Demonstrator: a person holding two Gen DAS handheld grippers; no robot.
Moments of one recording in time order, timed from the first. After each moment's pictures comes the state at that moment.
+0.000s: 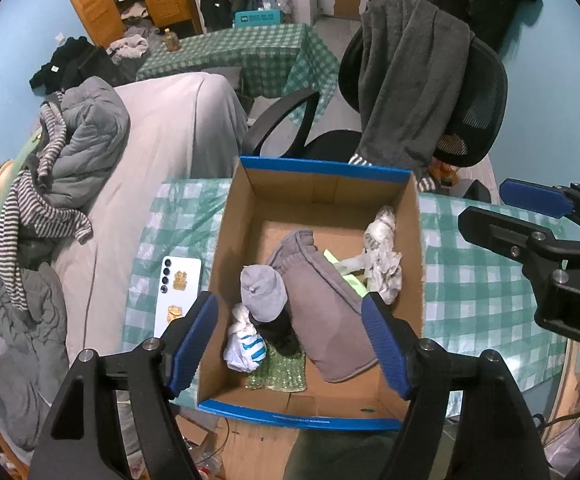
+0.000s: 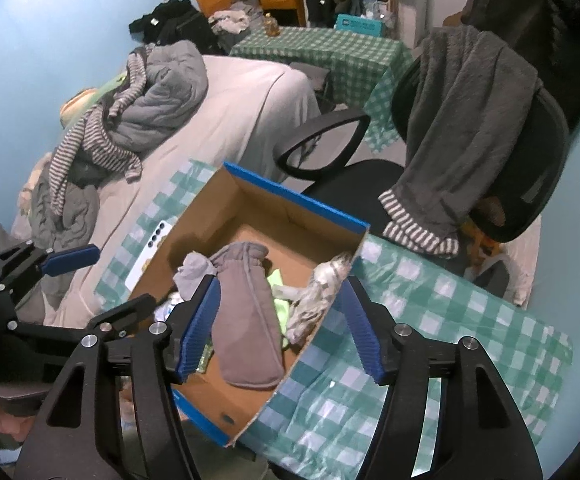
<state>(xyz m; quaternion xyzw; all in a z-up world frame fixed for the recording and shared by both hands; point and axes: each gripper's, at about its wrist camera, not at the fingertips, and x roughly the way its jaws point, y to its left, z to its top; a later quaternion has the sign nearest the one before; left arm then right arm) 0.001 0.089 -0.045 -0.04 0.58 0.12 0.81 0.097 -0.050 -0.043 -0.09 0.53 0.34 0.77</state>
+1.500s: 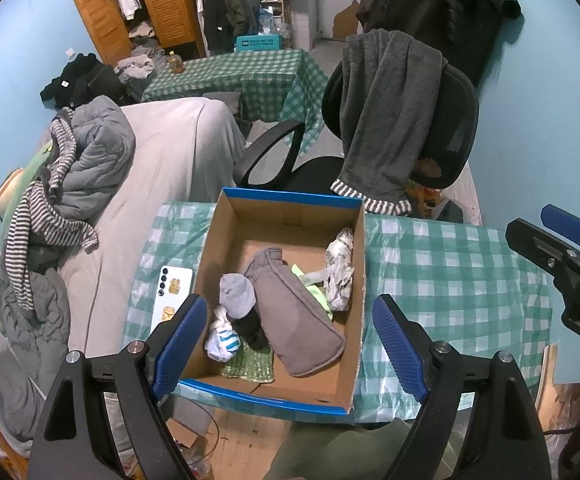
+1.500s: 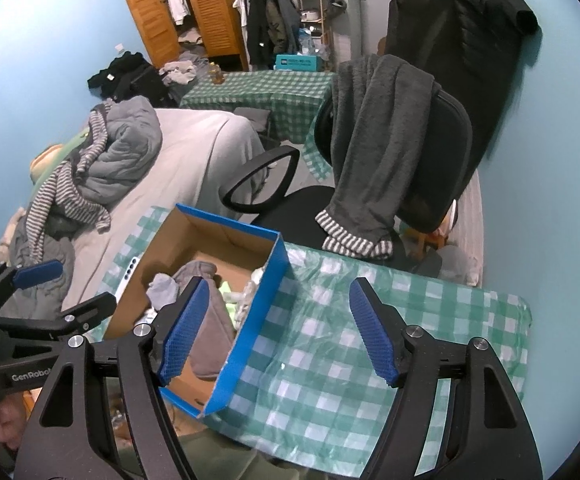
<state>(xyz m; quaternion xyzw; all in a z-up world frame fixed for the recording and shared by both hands) -0.014 0.038 0.010 -0.04 0.54 0.13 0.83 0.074 -0.146 0.016 -0.05 0.48 0.26 0.83</state>
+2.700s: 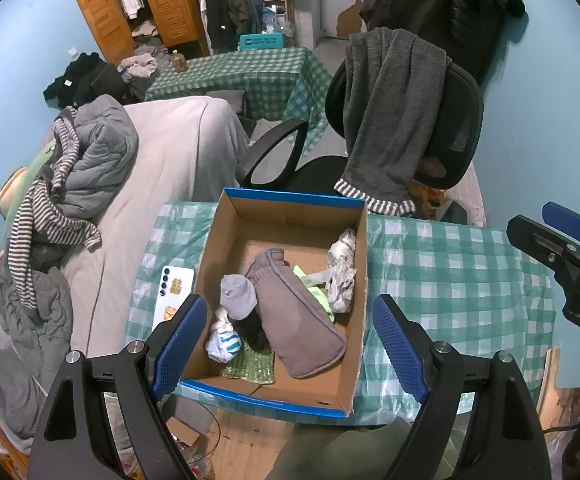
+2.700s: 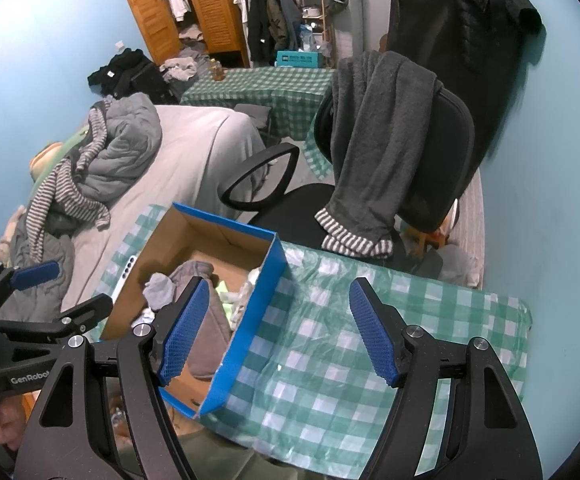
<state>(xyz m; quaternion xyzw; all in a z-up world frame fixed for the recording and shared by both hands) -0.014 0.041 0.008 -0.03 0.54 0.13 0.83 0.077 -0.147 0.015 -0.05 0.49 0.26 0.83</state>
